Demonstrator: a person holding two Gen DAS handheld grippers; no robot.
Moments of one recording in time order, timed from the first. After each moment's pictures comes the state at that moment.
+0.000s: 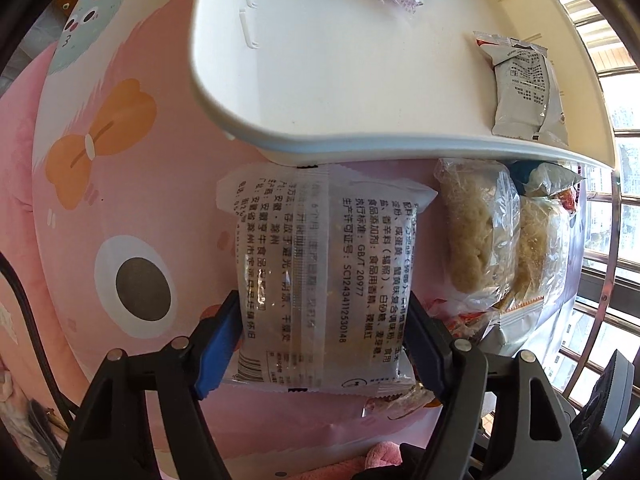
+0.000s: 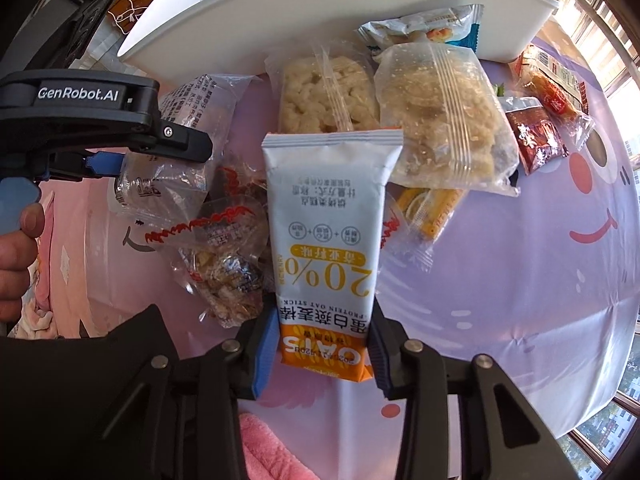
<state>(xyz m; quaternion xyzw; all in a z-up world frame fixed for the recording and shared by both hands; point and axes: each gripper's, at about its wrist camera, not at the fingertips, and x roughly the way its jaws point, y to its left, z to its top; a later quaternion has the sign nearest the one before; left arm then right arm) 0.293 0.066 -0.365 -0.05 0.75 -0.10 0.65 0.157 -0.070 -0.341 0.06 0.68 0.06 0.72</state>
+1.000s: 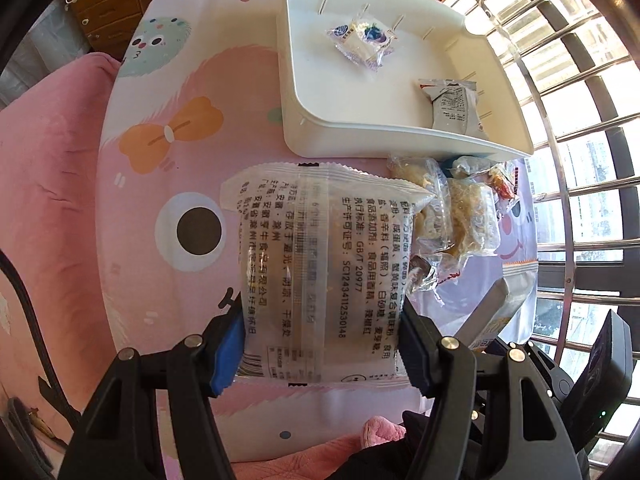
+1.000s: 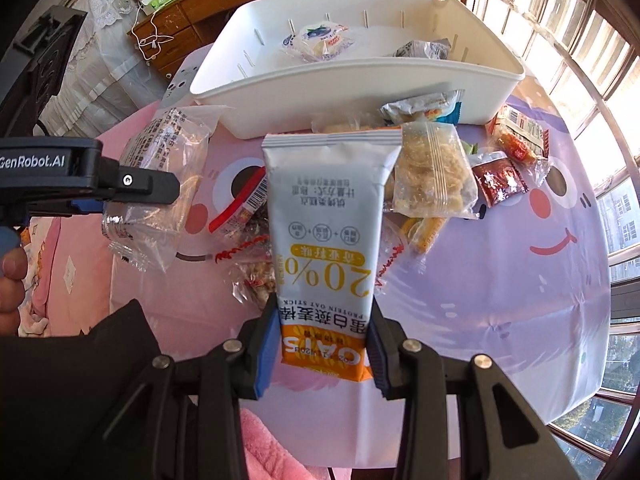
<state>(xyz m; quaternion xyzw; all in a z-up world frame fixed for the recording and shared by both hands) 0.223 0.115 -0.266 -0.09 0.68 -0.13 0.72 0.110 -0.050 -0.271 0.04 0.60 0.06 0.79</state>
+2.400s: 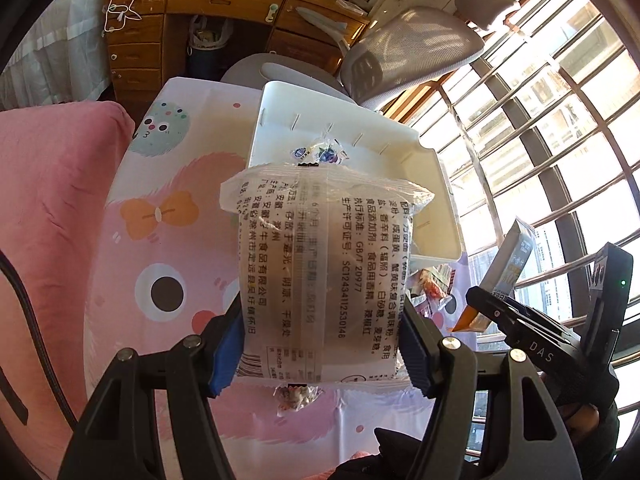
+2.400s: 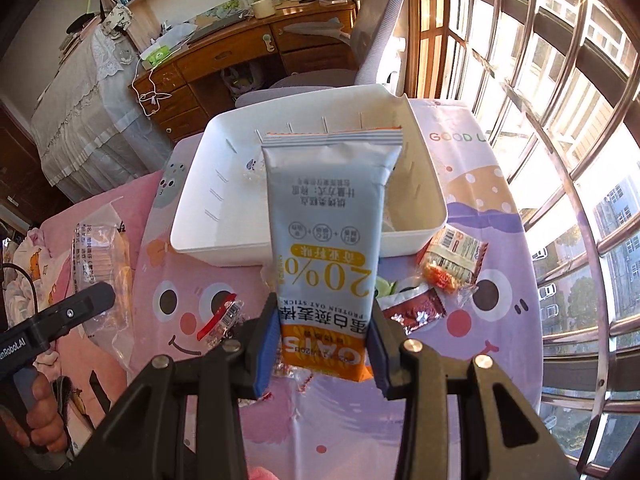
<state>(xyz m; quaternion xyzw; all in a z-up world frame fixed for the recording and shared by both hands) 0.218 0.098 -0.183 -0.19 0.54 -0.10 0.81 0.207 -0.141 -0.184 0.05 0.55 0.07 0.83</state>
